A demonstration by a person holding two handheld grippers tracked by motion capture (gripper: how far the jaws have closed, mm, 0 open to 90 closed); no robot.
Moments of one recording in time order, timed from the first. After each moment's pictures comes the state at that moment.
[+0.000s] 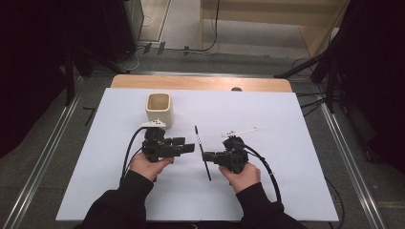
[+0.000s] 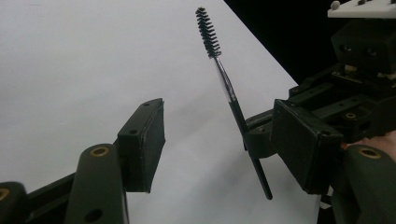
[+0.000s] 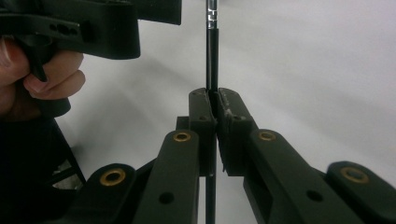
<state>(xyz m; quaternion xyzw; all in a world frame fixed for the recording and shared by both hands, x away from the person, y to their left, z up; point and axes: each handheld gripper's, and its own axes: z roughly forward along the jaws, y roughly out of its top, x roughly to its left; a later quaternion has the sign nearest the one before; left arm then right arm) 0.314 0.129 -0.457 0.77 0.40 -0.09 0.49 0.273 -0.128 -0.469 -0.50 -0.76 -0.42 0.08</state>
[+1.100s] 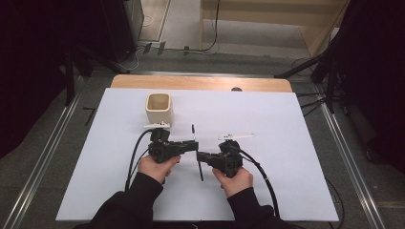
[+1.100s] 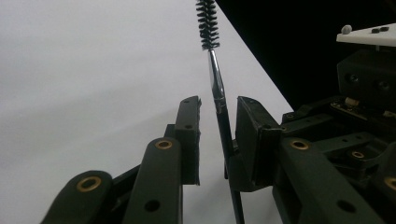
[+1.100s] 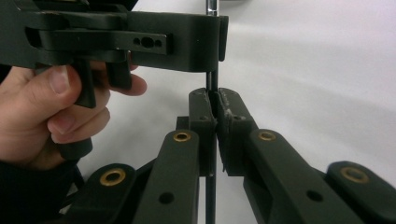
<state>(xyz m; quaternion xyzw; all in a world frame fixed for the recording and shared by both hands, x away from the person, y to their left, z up) 0.312 0.115 -0.467 0.73 0.43 -0.13 0.51 0.264 -0.114 -0.473 -0.51 -0.72 -0.46 0.07</state>
